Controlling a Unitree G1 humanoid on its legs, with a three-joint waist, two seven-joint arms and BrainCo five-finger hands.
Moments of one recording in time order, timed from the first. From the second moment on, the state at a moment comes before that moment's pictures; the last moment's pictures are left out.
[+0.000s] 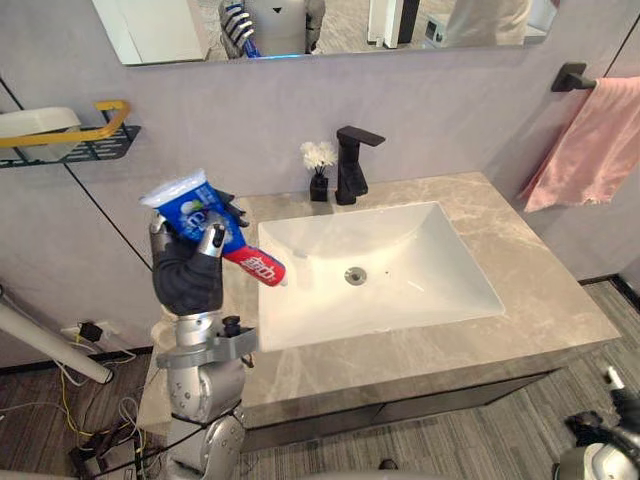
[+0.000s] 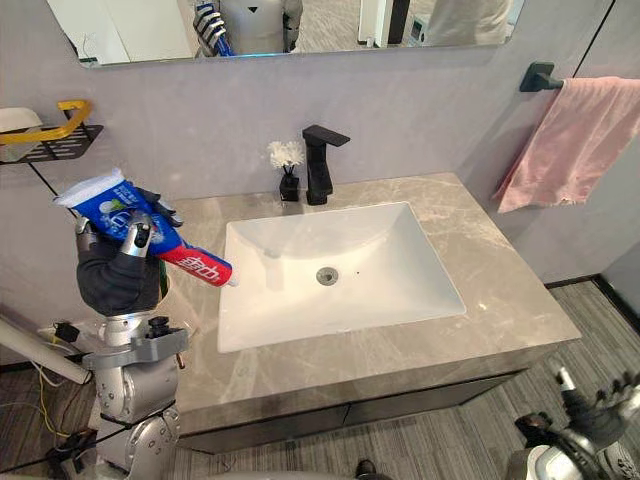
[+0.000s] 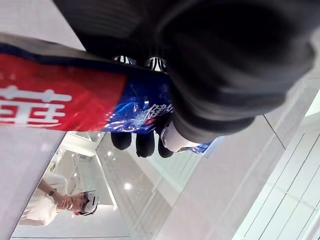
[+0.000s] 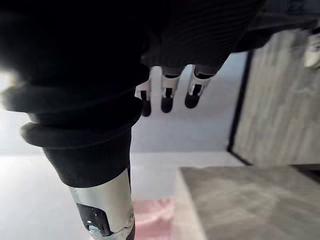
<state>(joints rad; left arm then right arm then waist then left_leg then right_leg) 0.13 0.09 -0.14 -0.61 -0.42 -0.33 0.18 0.27 0.07 -0.71 0.03 0.24 -0.19 -0.31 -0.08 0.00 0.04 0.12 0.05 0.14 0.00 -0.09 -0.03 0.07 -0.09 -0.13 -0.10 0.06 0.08</state>
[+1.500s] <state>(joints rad) 0.02 0.08 0.11 -0.45 -0.25 -0.28 0.33 0.29 0.05 -0.36 0.66 0.35 -0.11 -0.02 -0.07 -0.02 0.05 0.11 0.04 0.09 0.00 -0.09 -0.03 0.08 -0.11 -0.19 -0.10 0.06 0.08</state>
